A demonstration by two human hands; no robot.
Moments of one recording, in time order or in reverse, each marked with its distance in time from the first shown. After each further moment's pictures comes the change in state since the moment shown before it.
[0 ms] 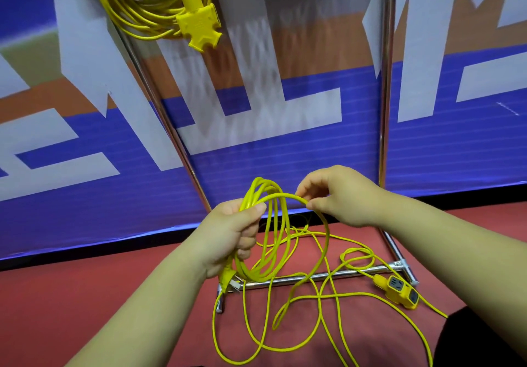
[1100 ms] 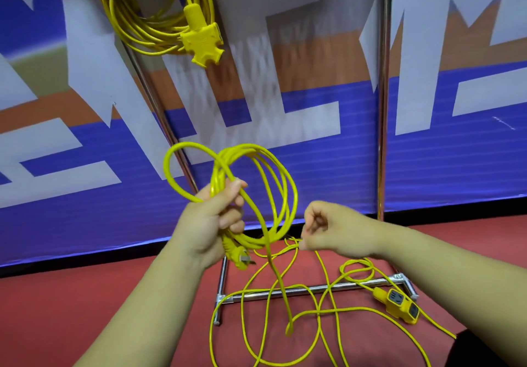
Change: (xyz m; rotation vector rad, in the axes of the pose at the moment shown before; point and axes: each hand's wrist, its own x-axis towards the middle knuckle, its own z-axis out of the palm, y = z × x) left_hand -0.001 0.033 0.005 -0.394 0.169 0.289; right_hand -0.014 0.018 0.031 0.457 -0.178 0.183
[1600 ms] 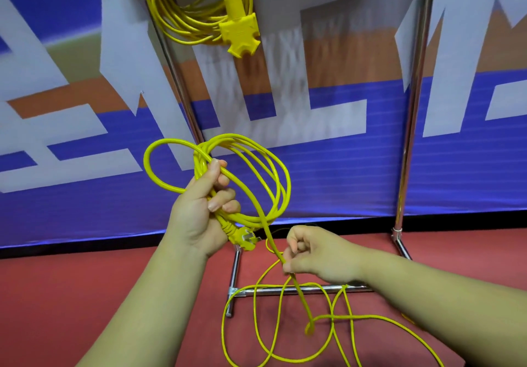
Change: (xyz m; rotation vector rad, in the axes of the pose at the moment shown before) left_hand -0.007 0.029 -0.039 -0.311 0.104 0.058; right_hand 0.024 -0.004 0.080 0.094 -0.181 -0.031
